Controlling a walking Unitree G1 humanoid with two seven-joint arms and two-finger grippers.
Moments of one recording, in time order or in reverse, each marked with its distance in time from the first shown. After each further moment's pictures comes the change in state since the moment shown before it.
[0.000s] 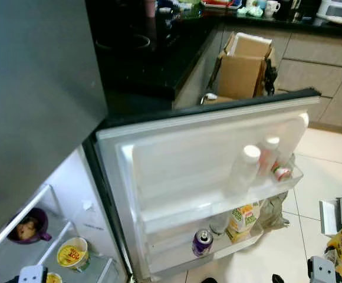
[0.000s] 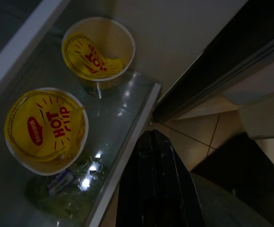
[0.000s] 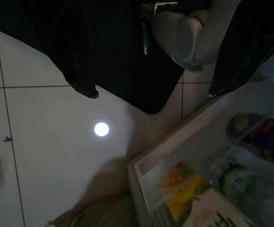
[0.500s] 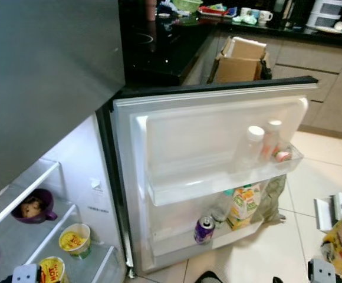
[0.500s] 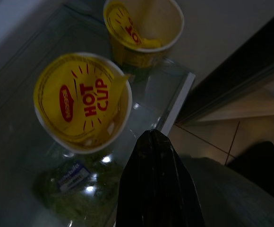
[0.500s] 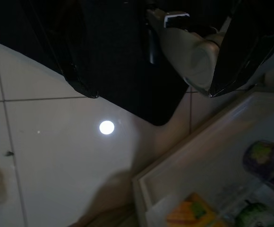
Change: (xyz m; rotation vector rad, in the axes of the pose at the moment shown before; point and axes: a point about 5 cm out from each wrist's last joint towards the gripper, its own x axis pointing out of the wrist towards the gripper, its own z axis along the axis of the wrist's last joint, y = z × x) left arm 0.001 0.010 0.011 -0.014 -0.049 0.058; right arm -0.001 -0.001 -0.003 0.002 0.010 -0.012
